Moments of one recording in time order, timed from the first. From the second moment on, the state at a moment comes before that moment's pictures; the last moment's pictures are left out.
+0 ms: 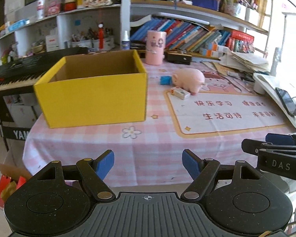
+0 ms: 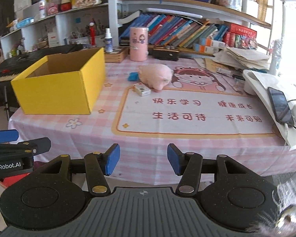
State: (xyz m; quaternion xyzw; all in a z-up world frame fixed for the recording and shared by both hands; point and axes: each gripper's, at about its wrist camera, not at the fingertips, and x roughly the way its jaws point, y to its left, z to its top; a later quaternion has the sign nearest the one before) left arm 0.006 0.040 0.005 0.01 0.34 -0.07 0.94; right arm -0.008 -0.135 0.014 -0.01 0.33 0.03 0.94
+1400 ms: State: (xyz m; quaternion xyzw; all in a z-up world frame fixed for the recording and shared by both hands) left arm 0.141 -0.098 -0.016 0.01 0.38 -0.07 0.92; right arm 0.143 -0.256 -0.004 0.00 0.38 0.06 0.93
